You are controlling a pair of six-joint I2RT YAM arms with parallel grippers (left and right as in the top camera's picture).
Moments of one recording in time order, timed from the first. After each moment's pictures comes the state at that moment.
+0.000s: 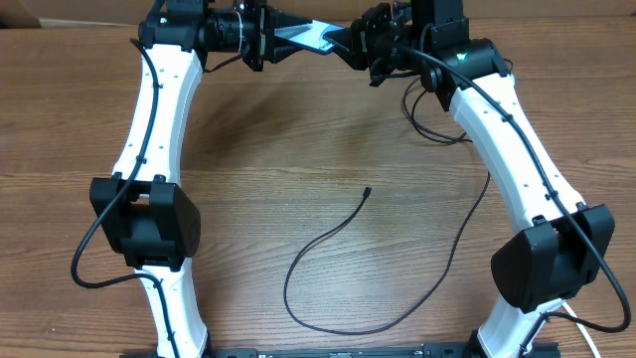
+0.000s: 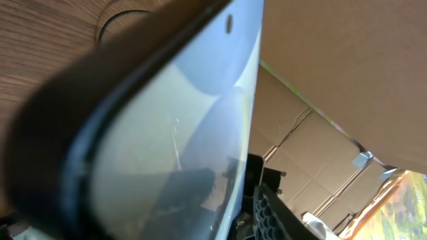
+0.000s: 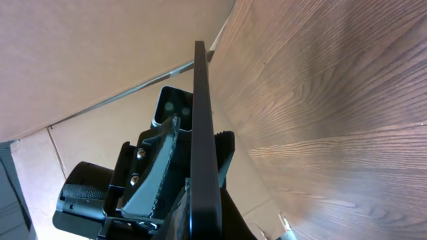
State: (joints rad) left arm -0.11 2.17 2.18 -0.79 1.05 -1.47; right arm 0.30 1.92 1.87 -0.53 -0.68 1.49
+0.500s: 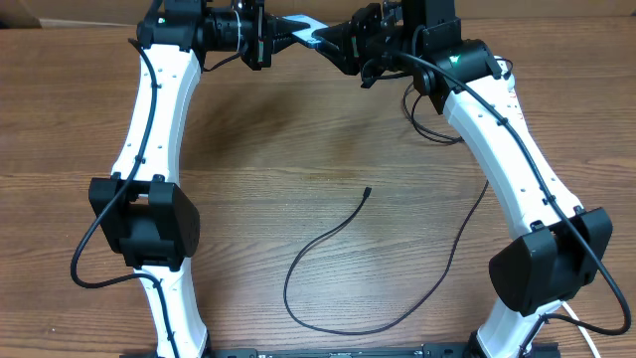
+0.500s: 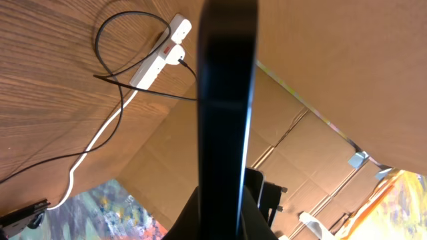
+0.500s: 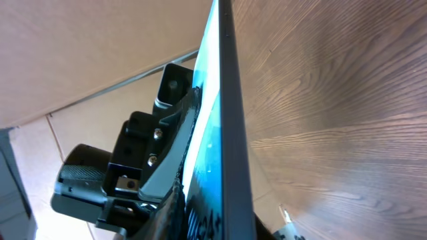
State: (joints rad) left arm -0.10 2.17 2.18 -0.78 1.05 -1.49; right arm 0.34 1.91 1.88 -0.52 -0.69 1.50
